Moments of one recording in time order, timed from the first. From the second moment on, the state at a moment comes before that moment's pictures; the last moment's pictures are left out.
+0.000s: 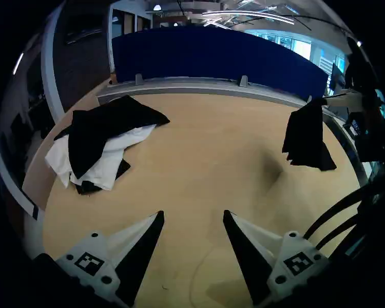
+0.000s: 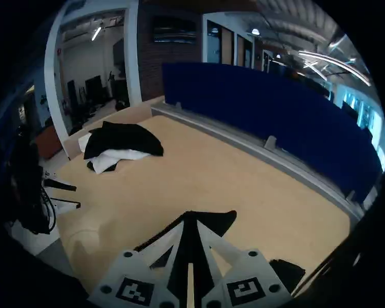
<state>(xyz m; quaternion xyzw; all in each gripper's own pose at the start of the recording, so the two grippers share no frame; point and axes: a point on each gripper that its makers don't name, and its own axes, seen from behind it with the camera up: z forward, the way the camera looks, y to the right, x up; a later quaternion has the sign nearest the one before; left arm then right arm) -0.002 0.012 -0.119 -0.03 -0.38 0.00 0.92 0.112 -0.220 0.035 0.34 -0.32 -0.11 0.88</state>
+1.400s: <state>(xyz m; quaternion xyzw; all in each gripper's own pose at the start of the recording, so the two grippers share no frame) -0.009 0.020 -0.120 -0.03 -0.39 0.01 0.92 0.114 -0.042 0.135 0.21 -0.33 -0.10 0.91</state>
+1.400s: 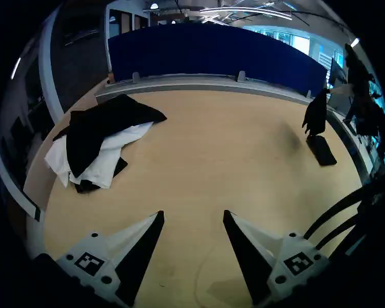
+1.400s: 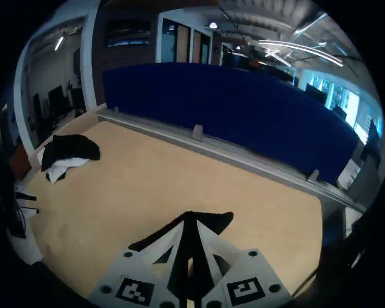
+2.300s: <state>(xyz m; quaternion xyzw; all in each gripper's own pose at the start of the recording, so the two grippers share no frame) -0.008 0.033 -0.117 -0.04 -0.40 0.02 0.92 0.086 0.001 0.168 0.17 -0.35 -0.09 0.91</state>
